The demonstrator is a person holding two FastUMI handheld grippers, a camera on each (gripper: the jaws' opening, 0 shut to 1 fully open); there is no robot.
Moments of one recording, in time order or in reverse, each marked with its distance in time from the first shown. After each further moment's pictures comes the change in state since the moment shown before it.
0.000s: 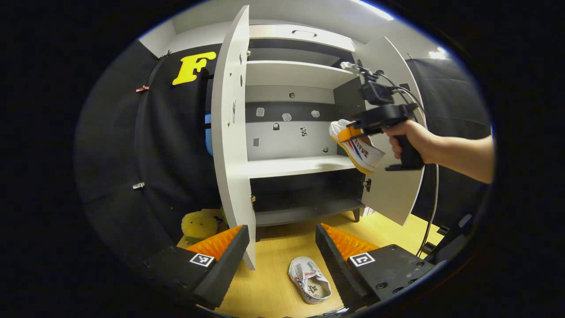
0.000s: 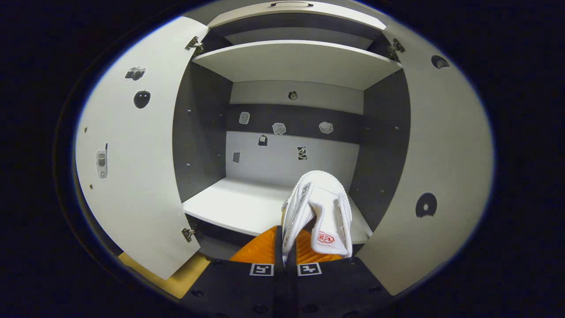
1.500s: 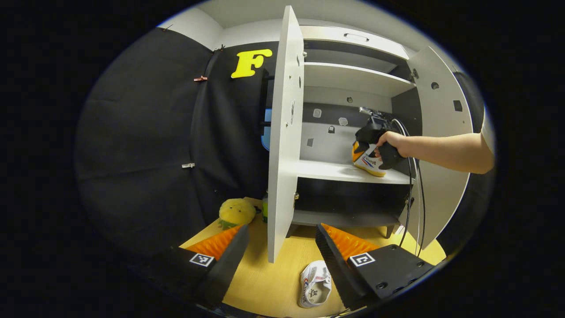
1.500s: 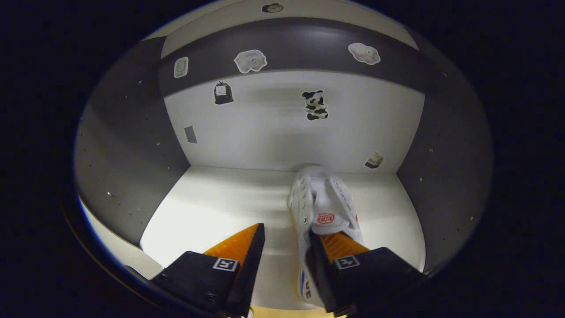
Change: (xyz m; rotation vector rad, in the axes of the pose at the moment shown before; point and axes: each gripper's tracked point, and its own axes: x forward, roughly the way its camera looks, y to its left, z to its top) left arm -0.020 0.031 -0.004 -0.179 0.026 0.349; right arm 0.198 0.015 -0.043 0.183 0.430 0.052
